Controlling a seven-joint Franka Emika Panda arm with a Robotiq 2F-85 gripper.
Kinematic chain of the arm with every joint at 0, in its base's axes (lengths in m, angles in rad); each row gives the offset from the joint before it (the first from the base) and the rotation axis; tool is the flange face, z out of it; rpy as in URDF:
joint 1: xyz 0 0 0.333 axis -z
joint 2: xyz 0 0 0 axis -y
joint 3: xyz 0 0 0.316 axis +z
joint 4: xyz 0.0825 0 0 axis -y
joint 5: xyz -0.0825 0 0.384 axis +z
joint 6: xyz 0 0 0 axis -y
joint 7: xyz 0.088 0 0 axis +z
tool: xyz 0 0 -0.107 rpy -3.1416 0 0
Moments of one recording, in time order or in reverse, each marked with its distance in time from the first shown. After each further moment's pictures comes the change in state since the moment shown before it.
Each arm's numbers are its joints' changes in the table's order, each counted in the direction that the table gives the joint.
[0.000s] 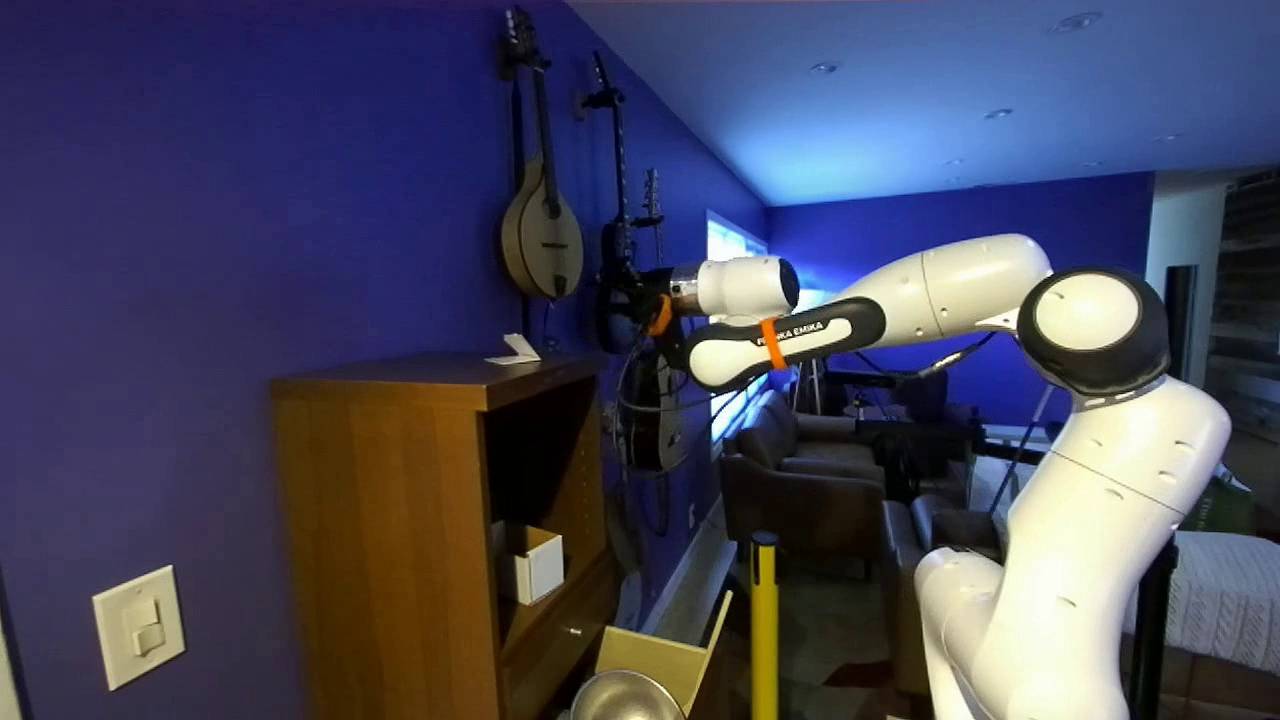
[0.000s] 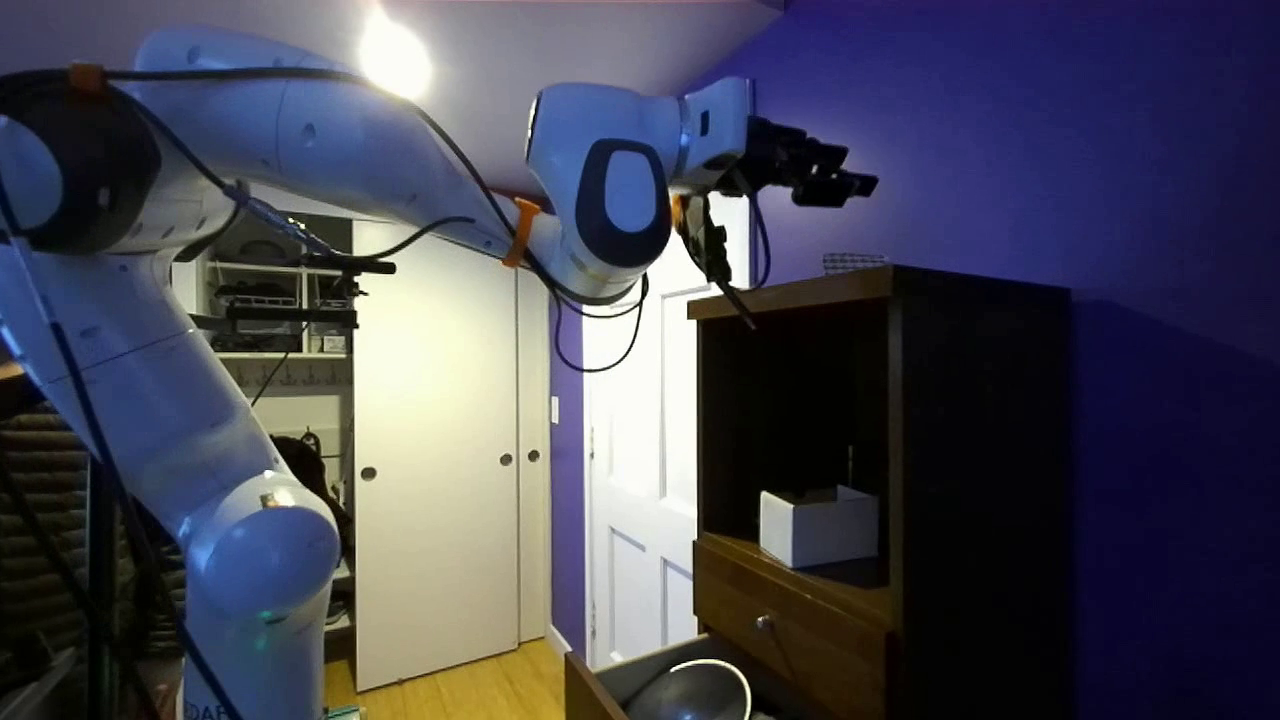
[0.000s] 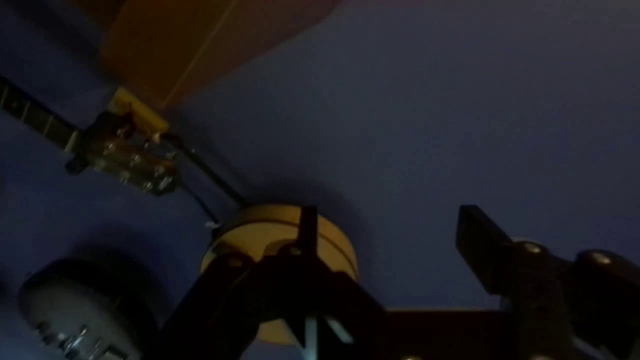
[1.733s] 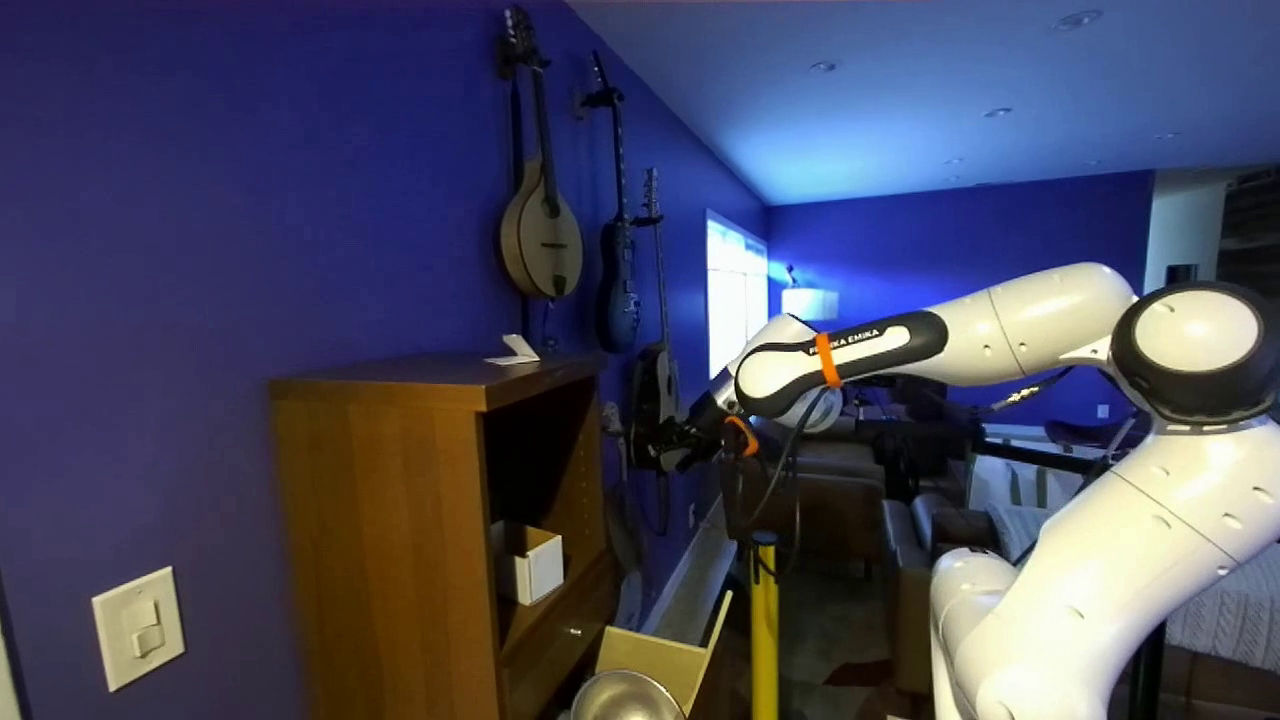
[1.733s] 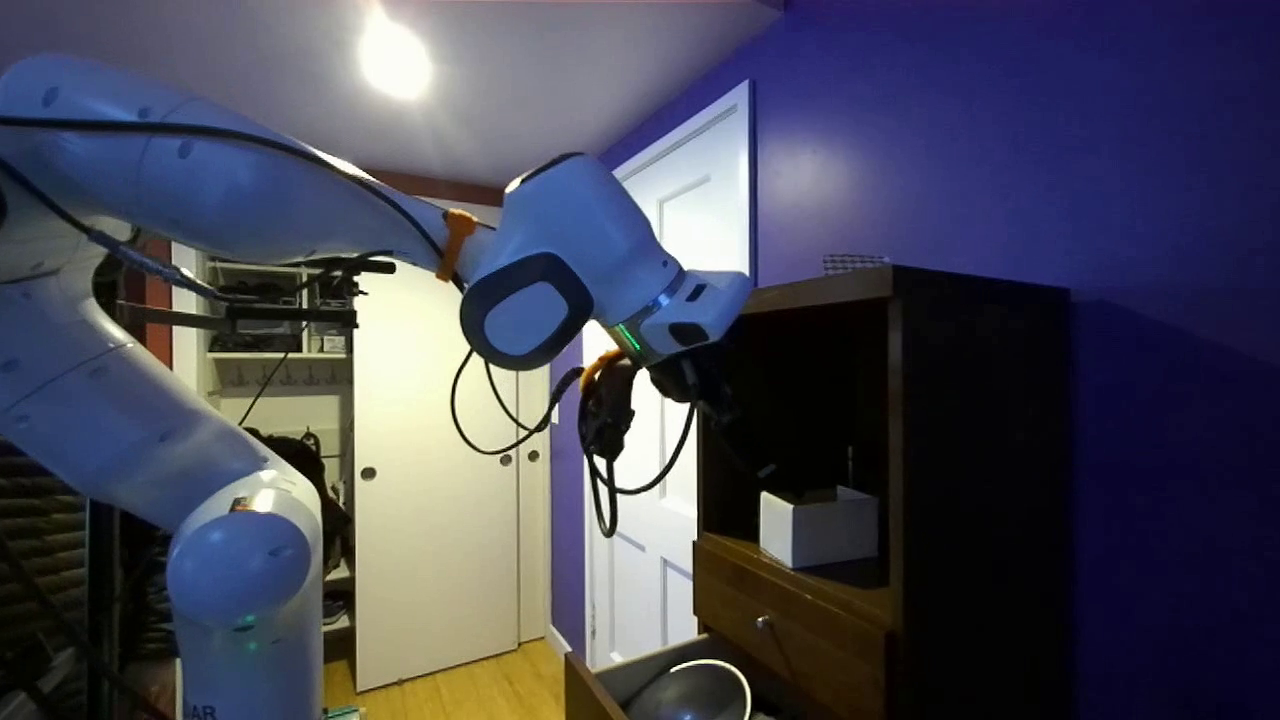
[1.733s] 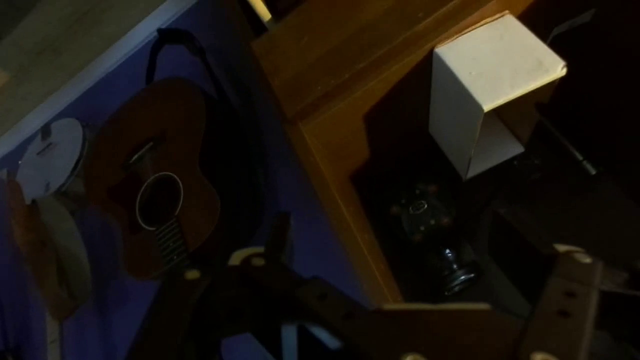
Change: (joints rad) arm 0.198 0.224 0.050 -0.363 0.461 -0.741 0.930
